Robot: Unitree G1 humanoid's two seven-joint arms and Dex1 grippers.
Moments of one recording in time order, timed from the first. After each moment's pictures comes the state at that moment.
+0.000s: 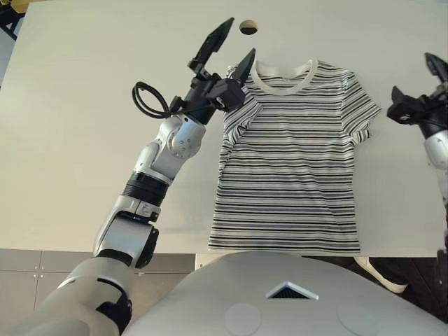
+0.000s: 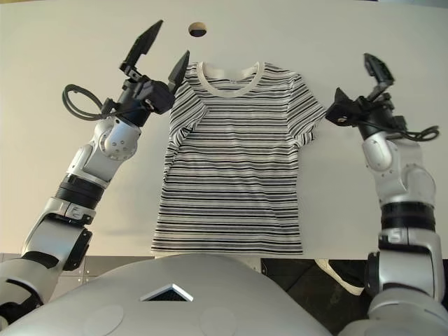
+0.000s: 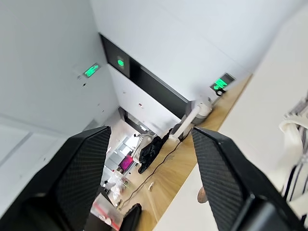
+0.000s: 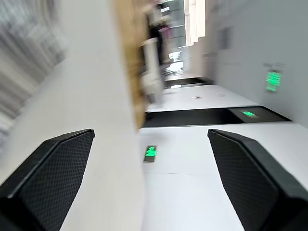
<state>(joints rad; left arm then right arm) -0.34 0.35 -0.35 0.34 0.48 -0.57 0.16 -0.28 -0.76 0.10 0.63 -0.83 -0.44 -0.03</state>
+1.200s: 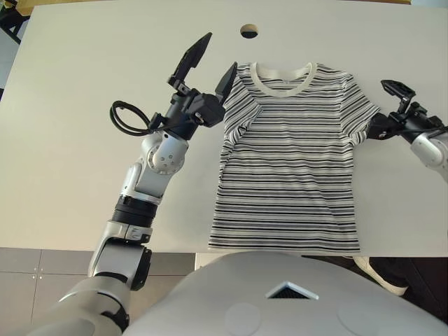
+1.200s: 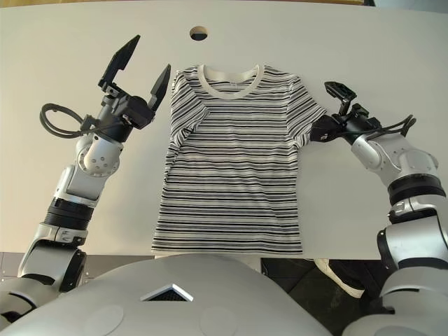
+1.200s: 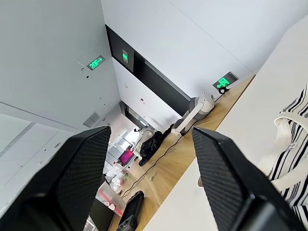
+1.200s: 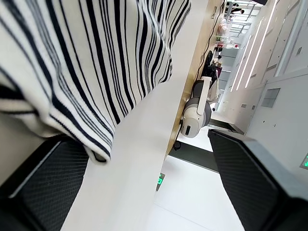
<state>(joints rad) -0.17 0.39 -0.24 0.15 0.45 -0.56 0.02 -0.47 -0.86 0.51 0.91 -0.88 -0.61 -0.17</state>
